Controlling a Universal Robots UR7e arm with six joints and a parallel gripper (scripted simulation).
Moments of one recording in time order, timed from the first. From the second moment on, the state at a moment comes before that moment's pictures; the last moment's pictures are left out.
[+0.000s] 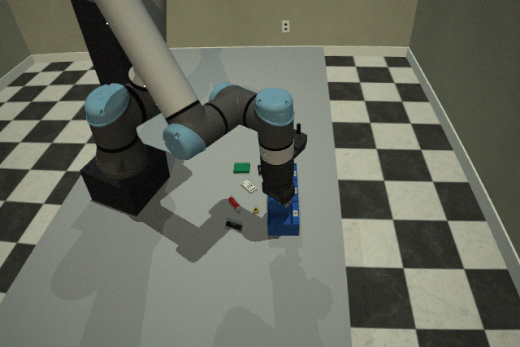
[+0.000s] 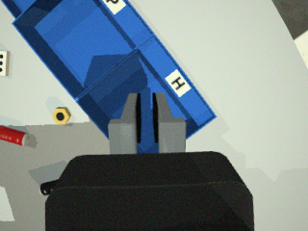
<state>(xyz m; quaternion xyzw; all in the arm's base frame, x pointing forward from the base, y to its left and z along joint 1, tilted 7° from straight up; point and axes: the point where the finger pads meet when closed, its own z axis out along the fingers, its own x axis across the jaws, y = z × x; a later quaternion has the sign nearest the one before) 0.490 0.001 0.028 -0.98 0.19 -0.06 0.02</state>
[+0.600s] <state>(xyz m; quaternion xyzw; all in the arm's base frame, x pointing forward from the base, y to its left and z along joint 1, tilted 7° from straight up) 0.491 -0.001 0.028 -0.91 0.40 -0.05 0.03</state>
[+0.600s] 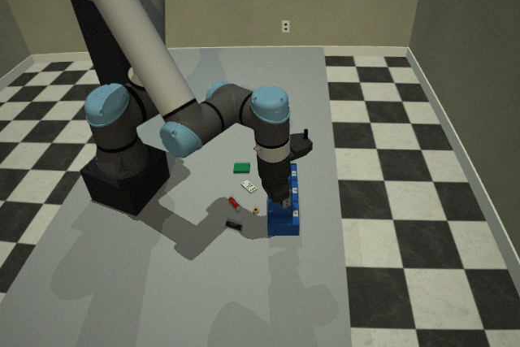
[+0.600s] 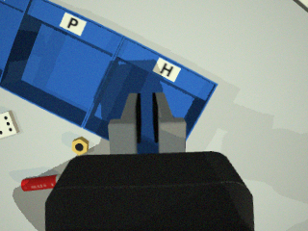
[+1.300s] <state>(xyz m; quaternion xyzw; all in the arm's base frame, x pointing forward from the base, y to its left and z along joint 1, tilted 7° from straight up) 0.492 0.000 0.028 -0.81 0.59 -0.05 0.03</state>
